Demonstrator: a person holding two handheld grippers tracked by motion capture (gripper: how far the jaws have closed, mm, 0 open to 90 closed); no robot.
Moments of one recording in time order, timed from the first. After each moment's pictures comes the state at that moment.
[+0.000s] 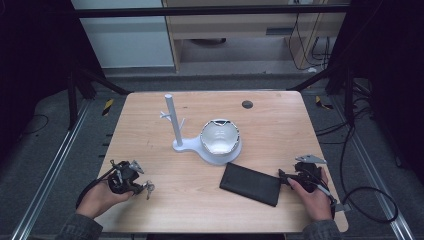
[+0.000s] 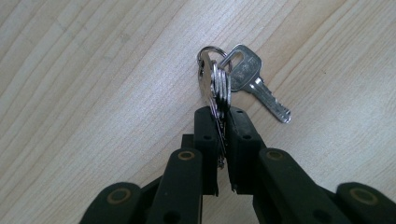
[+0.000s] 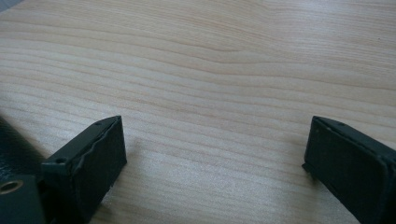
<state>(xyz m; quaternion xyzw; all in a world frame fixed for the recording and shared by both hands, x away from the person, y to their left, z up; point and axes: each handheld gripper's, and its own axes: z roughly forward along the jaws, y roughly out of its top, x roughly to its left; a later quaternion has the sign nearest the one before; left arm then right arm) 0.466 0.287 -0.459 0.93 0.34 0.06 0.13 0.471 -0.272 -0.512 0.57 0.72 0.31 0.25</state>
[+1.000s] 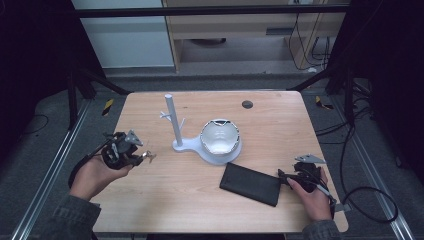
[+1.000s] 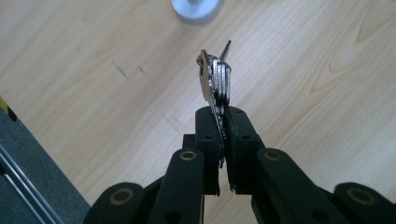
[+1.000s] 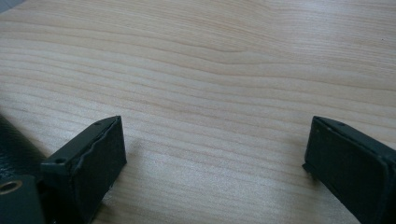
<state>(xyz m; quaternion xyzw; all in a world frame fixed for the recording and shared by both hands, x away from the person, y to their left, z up) 0.485 0.258 -0.341 0.92 0.32 0.16 0.16 0.472 -0.271 -0.513 0.57 0.72 0.31 0.25</state>
